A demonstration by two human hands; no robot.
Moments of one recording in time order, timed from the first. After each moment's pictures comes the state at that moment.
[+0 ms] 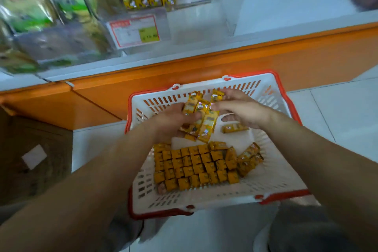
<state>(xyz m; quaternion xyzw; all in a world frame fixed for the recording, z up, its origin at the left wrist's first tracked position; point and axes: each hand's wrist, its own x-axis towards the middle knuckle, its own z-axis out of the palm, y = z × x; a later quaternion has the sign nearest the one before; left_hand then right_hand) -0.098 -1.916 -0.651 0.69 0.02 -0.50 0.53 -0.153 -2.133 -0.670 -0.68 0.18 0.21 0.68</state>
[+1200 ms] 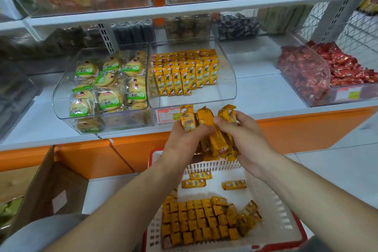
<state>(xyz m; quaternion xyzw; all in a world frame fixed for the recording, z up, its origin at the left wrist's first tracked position) -0.148 -1.924 -0.459 0.65 0.00 -0.25 0.72 -0.185 -2.070 -0.460 -0.58 0.18 -0.02 0.79</state>
